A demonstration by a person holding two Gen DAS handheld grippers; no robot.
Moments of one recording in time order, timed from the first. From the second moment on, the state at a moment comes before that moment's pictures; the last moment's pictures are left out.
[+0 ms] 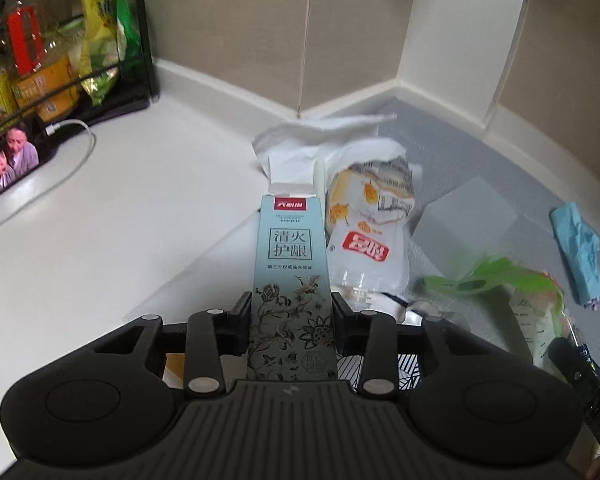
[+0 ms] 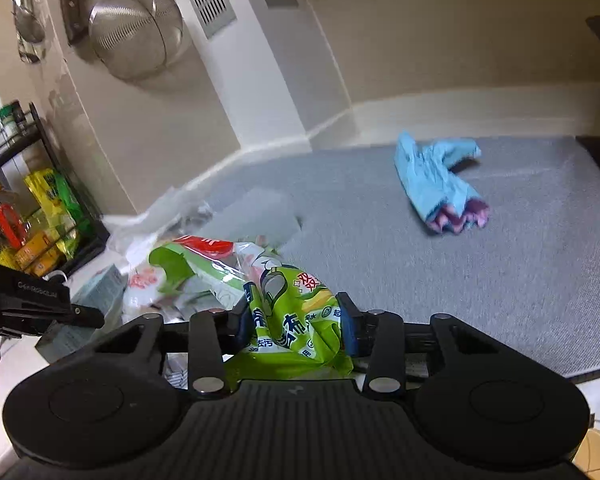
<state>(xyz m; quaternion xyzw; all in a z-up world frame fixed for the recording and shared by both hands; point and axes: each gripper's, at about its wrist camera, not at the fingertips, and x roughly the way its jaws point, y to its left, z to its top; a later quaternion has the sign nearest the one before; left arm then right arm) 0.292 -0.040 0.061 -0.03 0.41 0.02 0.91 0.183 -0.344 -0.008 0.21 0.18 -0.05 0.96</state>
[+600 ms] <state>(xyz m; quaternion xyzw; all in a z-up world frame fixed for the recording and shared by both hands) 0.174 0.020 0.084 -0.06 0.37 0.01 0.93 0.159 -0.347 0.007 0.20 0.05 -0.02 0.98</state>
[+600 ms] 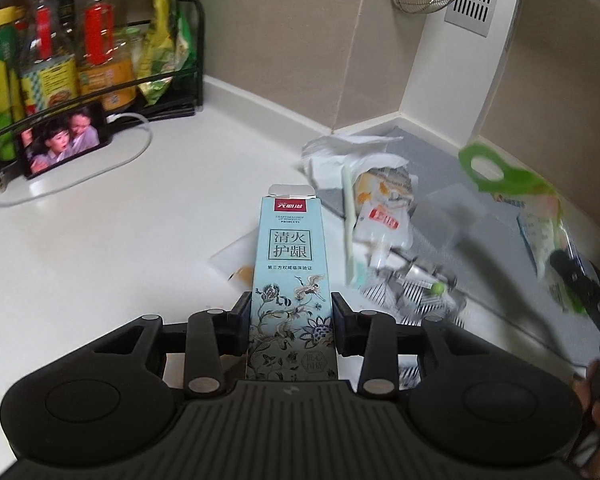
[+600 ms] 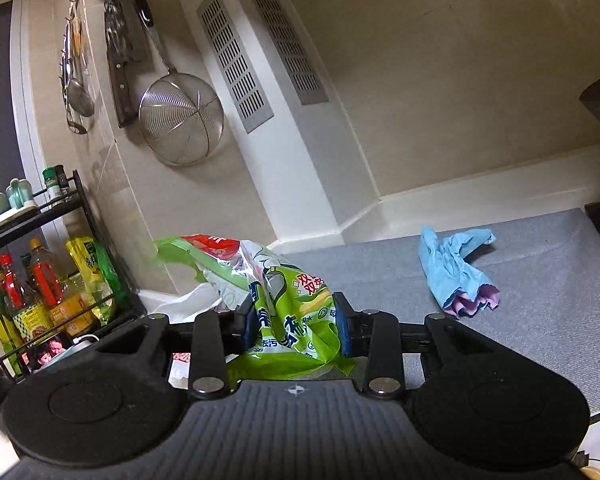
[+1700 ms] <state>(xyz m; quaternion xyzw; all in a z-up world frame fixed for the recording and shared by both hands) -0.025 0.060 0.055 -0.03 0.36 -0.01 0.93 -0.044 -0.246 0.022 0.10 0.04 0.05 0.99</state>
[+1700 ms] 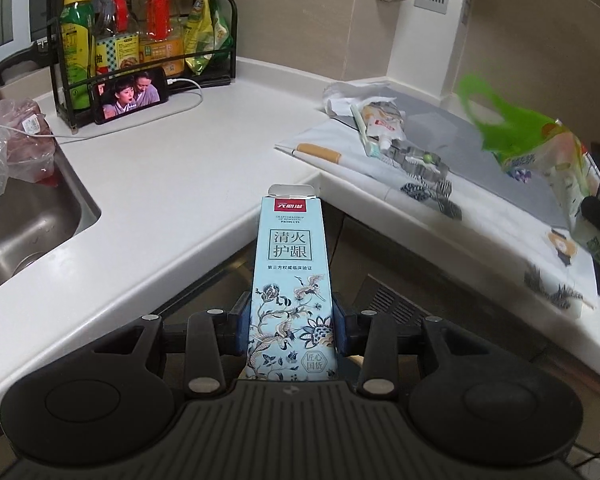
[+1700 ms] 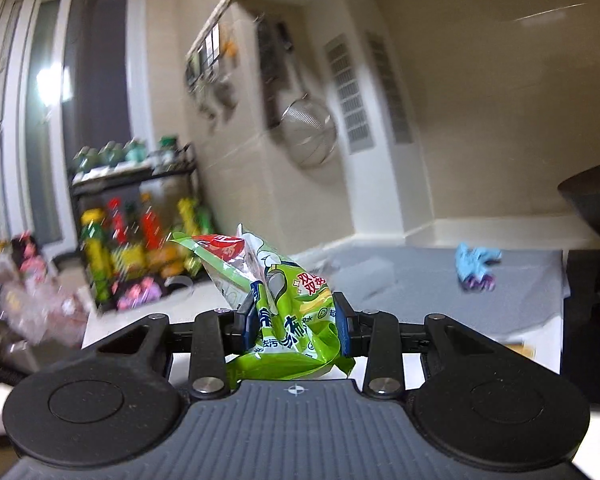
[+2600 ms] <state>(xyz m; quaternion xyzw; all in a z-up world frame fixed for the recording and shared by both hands) -0.062 0.055 0.017 -0.02 0.39 0.00 0.92 -0.066 -0.186 -0.026 0.13 0.20 0.12 0.96</state>
